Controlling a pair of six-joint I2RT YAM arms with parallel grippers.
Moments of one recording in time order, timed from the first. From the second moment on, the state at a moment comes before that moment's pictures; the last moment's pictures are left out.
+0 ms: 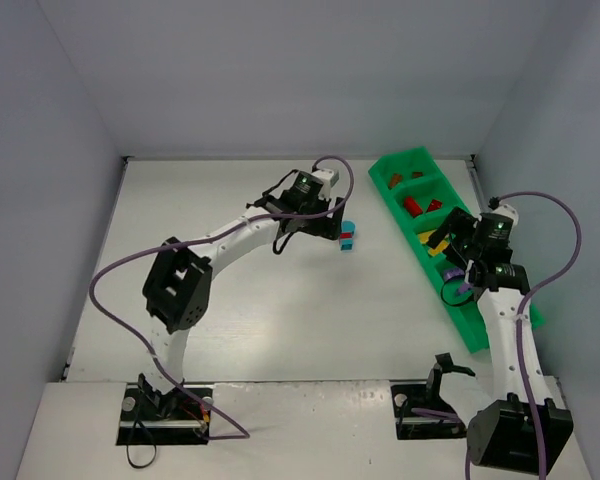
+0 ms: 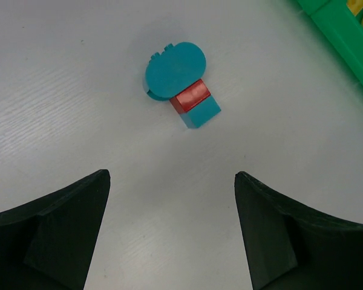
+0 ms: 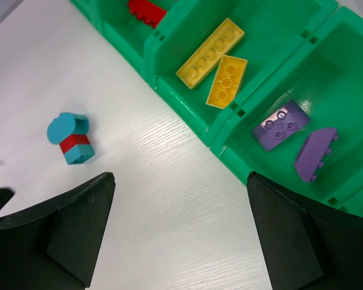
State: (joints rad) left arm -0.69 1.94 1.63 -0.40 0.08 -0.28; right arm -0.16 0.99 0.83 -0.50 0.03 0.46
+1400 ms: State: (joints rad) left arm -0.79 2.25 1.73 -0.31 -0.21 -0.43; right arm -0.12 0.96 0.77 -0.48 -0.26 0.37
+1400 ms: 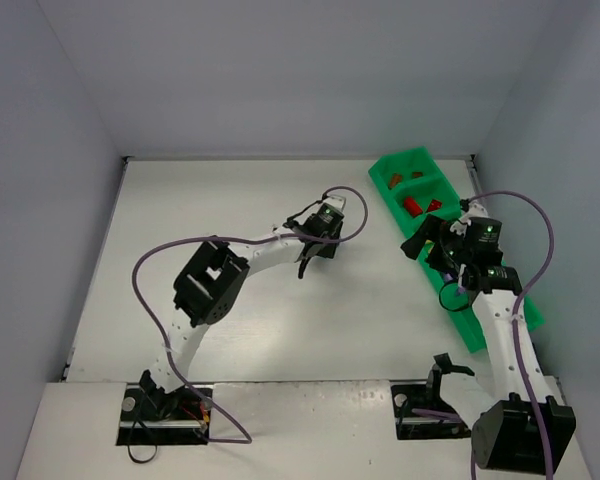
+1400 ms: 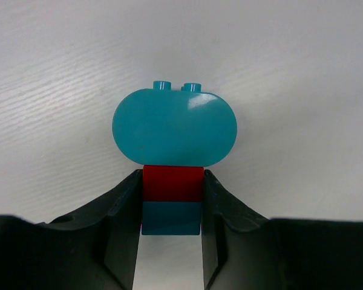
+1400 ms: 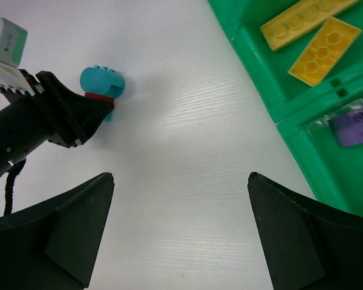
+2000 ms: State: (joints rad) left arm -0.79 1.56 1.18 0.05 0.16 0.05; right arm 0.07 1.17 0.96 -0.39 -0.72 0.35
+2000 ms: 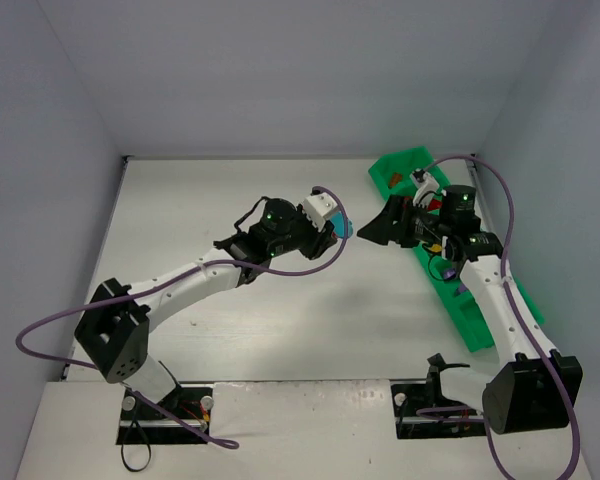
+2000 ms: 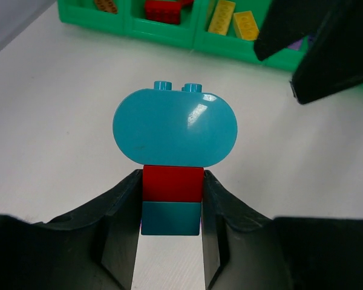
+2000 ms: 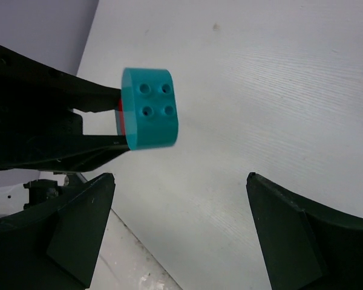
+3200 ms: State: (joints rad) left arm -0.82 1.50 1.13 -0.05 0.31 0.10; right arm 0.19 1.21 0.89 -0.33 -0.58 0.40
